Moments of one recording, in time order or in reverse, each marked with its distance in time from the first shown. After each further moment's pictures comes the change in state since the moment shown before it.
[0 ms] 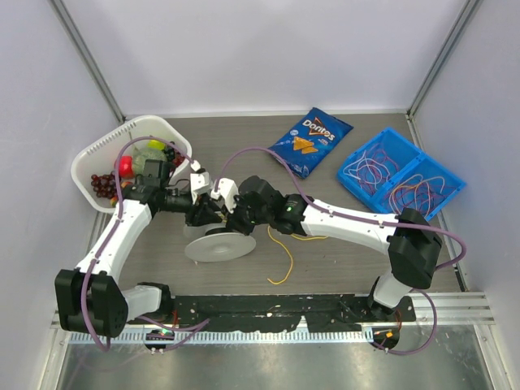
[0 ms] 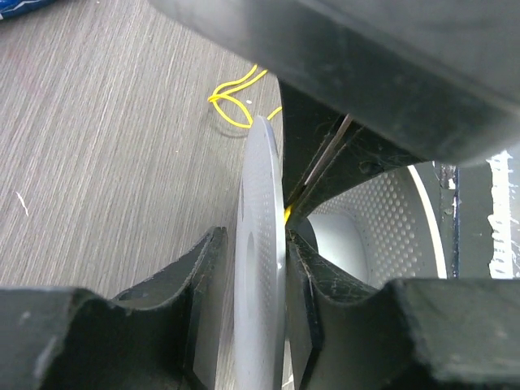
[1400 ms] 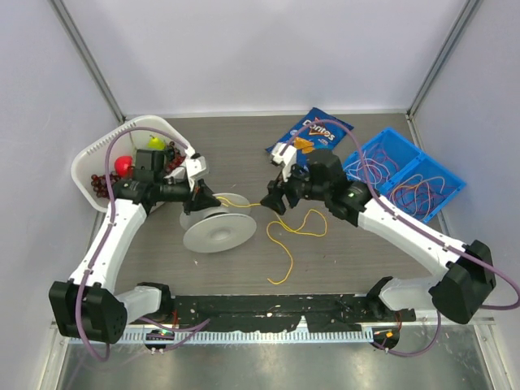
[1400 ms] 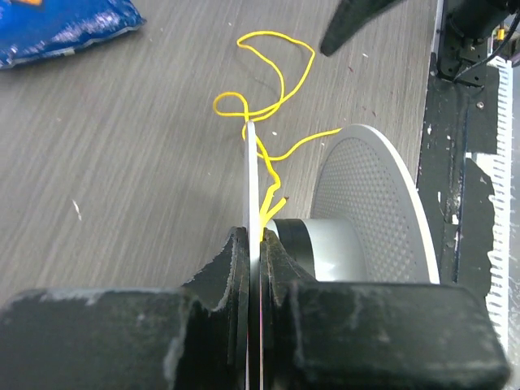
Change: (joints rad) left arm -0.005 -0.034 0.092 0.041 -0.036 -0.165; right arm -0.298 -0.331 -0.141 -0.023 -0.182 -0.010
